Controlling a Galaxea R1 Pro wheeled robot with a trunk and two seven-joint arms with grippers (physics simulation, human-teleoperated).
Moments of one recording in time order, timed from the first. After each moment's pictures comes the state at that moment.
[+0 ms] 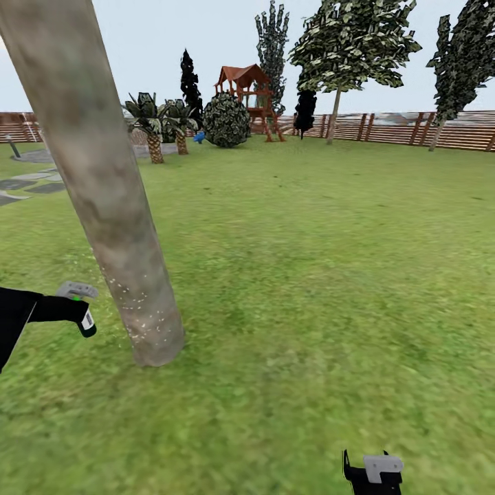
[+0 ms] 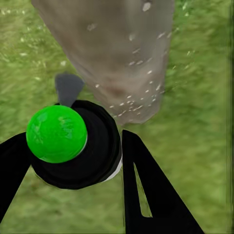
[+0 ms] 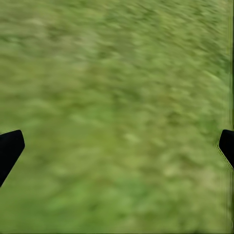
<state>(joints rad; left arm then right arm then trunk) -0.84 0.52 0.07 -1.01 -0.30 0.82 -0.71 -0.41 -0.05 -0.01 -0.03 0.22 -0.69 -0.36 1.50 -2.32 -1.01</state>
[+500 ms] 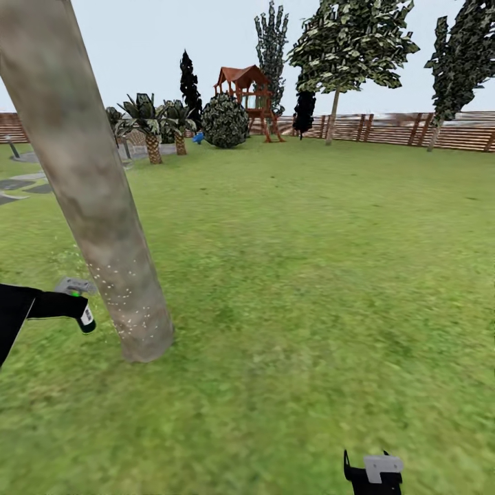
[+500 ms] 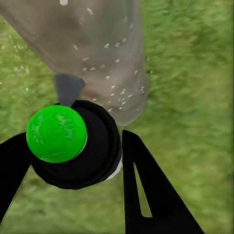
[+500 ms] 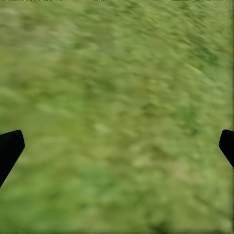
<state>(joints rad) -0.86 0.52 0.08 -1.03 -0.30 0.82 -0.71 -0.41 -0.05 -0.01 -0.03 0.22 -0.69 -0.36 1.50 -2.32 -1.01</state>
